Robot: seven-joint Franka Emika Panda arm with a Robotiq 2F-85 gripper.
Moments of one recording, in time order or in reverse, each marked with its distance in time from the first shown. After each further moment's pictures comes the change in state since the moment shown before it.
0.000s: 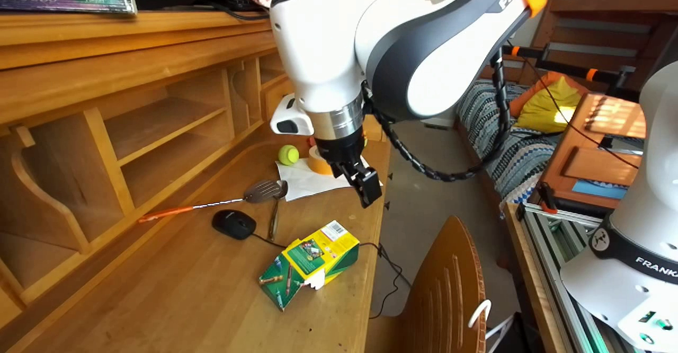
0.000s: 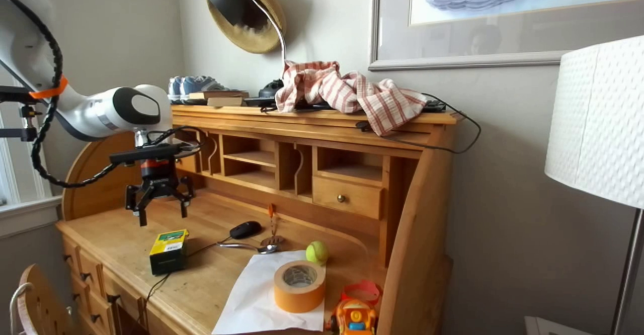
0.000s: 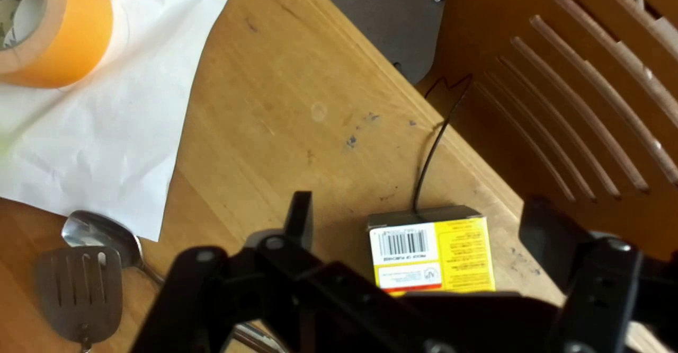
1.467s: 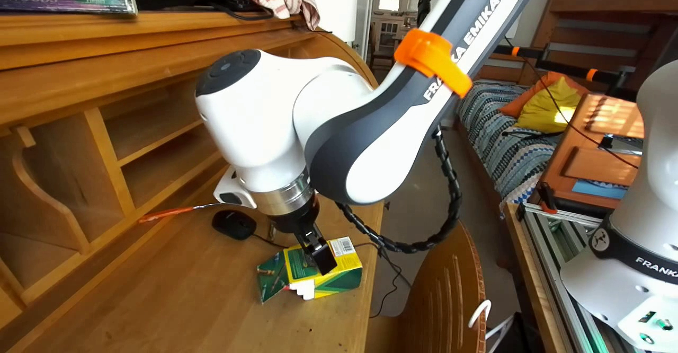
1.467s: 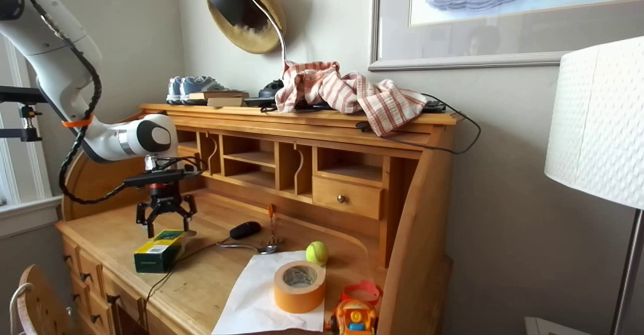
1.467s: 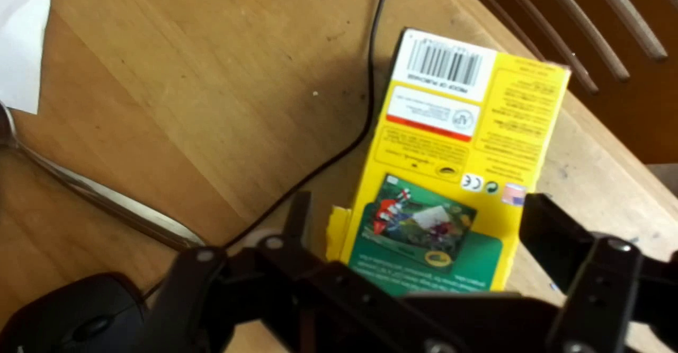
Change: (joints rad) arm 0.051 0.298 0.076 0.217 0.012 0.057 0.152
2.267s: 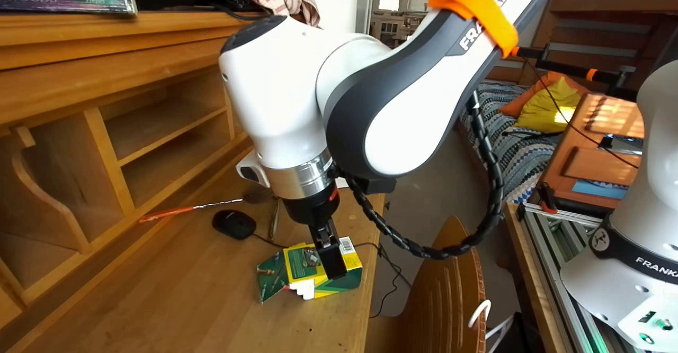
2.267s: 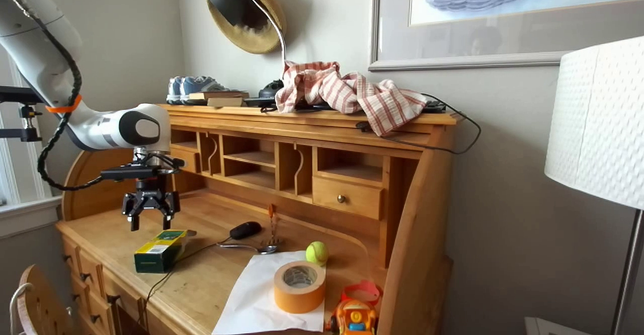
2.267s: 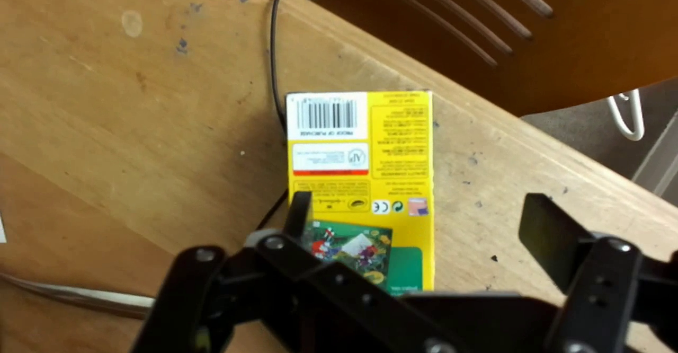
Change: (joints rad) arm -0.006 -0.120 0.011 -0.108 0.178 -0.001 0.163
